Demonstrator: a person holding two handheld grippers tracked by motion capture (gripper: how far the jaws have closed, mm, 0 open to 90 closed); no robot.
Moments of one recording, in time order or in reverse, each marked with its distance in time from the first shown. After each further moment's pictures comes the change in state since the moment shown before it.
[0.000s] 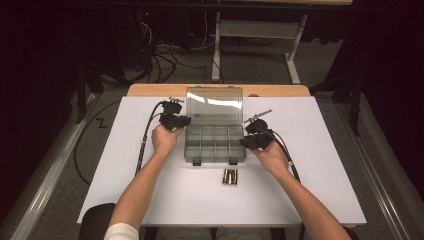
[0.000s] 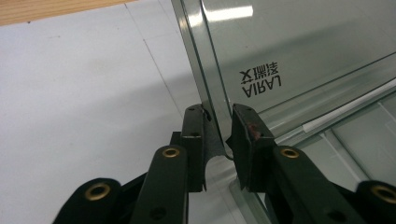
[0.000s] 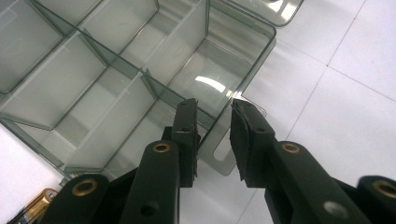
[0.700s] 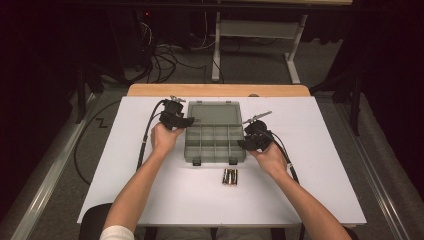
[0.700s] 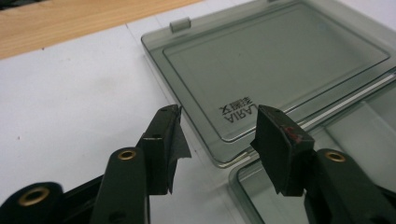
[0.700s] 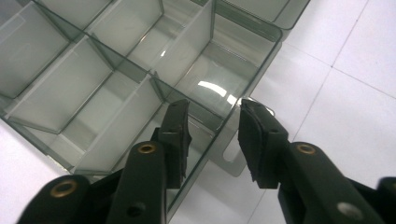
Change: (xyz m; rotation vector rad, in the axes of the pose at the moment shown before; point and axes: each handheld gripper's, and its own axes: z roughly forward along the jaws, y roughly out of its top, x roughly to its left) left arm -0.009 0.005 -0.013 -0.031 0.015 0.075; right arm 0.005 -0.002 0.000 -0.022 0.001 0.010
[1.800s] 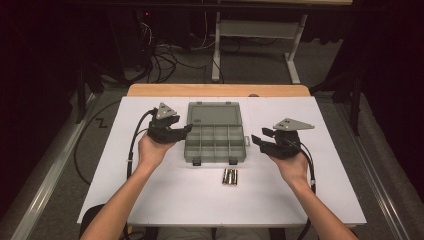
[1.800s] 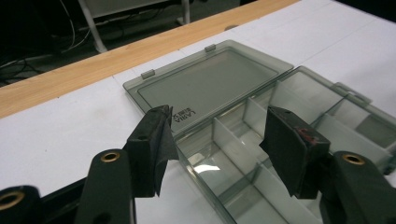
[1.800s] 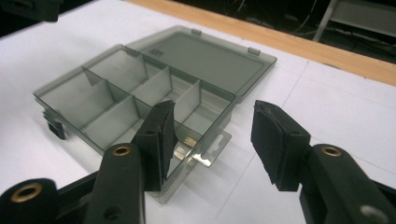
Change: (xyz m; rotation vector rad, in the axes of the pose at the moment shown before) left arm -0.034 -0.032 -0.090 -0.222 -0.058 0.119; right arm -0.015 -0.046 -0.074 -0.421 0.024 -0.012
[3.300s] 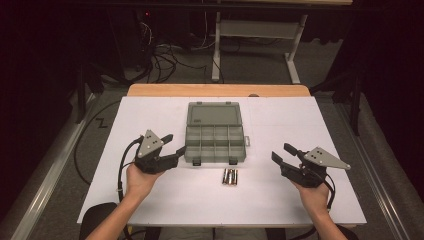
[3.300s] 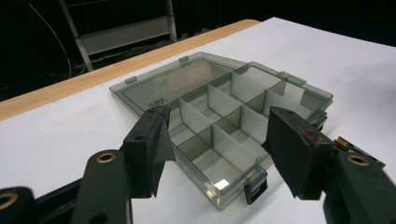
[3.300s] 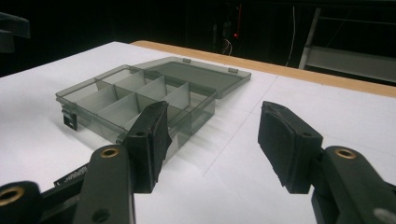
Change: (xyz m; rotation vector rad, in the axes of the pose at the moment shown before) left arm -0.030 -0.054 -0.053 -0.136 -0.028 0.067; right arm -0.007 -0.071 -0.057 -0.235 -0.028 0.024
